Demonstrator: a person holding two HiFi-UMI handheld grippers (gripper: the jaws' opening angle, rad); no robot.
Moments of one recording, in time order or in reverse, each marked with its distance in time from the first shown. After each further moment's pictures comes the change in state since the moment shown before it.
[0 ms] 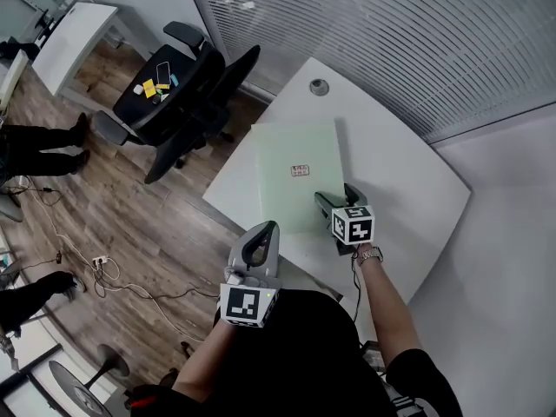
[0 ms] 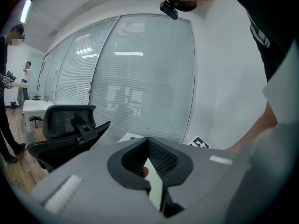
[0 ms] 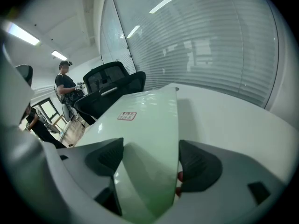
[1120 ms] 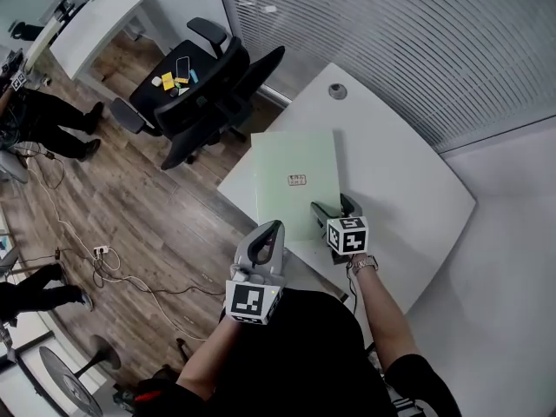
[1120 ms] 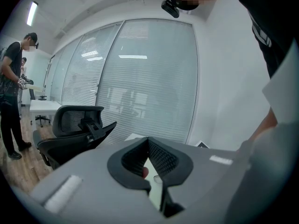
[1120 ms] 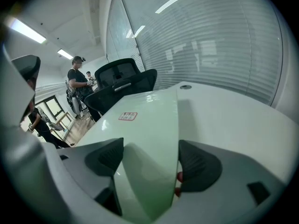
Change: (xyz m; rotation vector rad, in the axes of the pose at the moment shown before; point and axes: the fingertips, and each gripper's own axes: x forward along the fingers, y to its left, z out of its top) left arm -0.031 0.011 -0.009 0.007 -0.065 0.030; right arm 0.003 0.059 -0.020 -0.035 -0.005 0.049
